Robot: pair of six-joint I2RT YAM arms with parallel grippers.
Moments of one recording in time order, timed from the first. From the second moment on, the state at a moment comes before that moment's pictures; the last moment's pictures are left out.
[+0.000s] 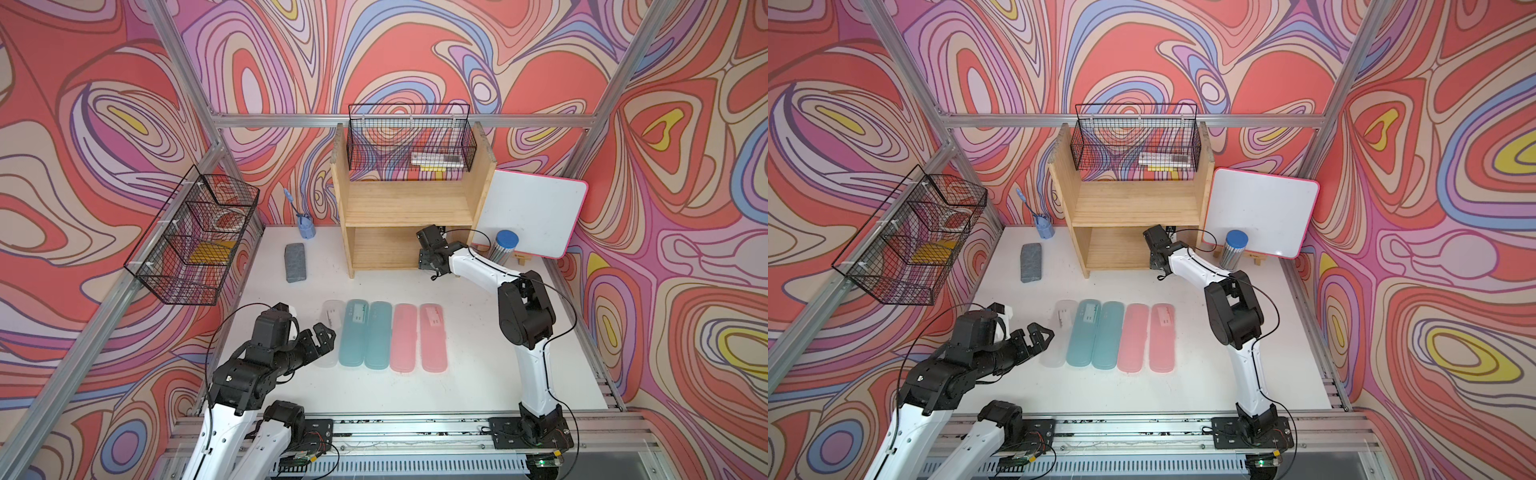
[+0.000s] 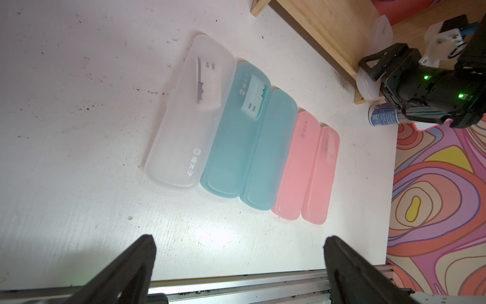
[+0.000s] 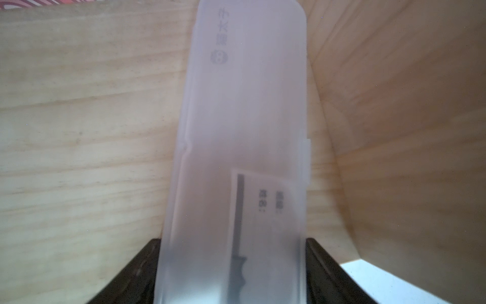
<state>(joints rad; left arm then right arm) -0.22 0.60 0.84 -1.11 0.18 -0.72 0.47 2.16 1.74 -0.58 0.41 0.49</state>
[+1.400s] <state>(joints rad) -0.22 0.56 0.80 -1.08 0.19 -0.74 0.67 1.19 0.72 -0.49 0.32 0.59</state>
